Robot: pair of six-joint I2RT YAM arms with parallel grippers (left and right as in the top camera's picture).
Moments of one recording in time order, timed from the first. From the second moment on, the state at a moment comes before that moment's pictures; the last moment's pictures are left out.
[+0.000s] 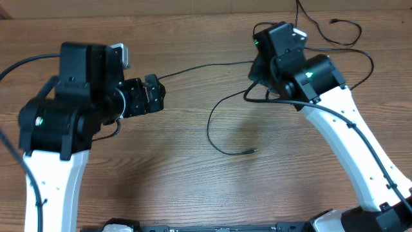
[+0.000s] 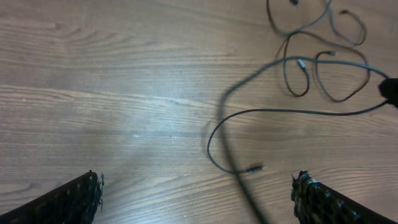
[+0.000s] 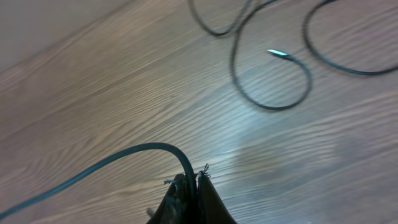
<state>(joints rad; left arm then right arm) -0.15 1.31 1.72 -1.34 0.21 -0.36 0.45 1.61 1.71 -1.10 0.26 0.81</state>
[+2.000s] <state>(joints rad) -0.15 1.48 1.72 -1.52 0.35 -0.21 -0.11 1.51 1.71 -1.20 0.33 0.71</state>
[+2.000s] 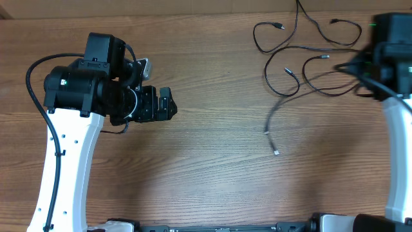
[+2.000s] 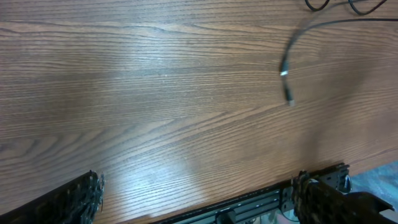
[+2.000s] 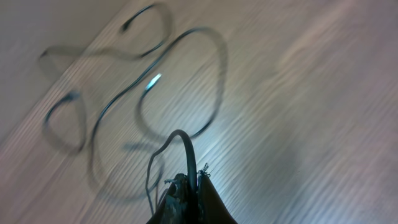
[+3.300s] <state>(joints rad) -0.15 1.48 1.72 -1.50 0.34 -0.21 -0.48 1.74 1.71 -1.27 0.26 0.62</state>
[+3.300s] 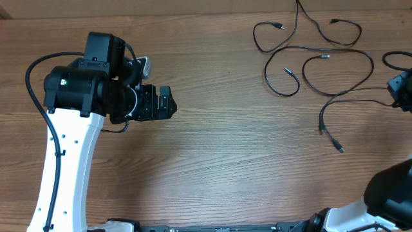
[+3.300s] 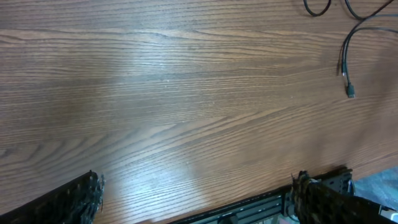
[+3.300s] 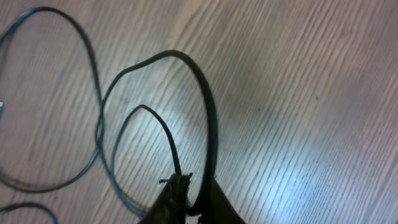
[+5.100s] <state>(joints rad) -0.15 1.48 1.72 -1.49 0.34 -0.21 -0.23 1.82 1.17 -0.64 -0.07 0.30</state>
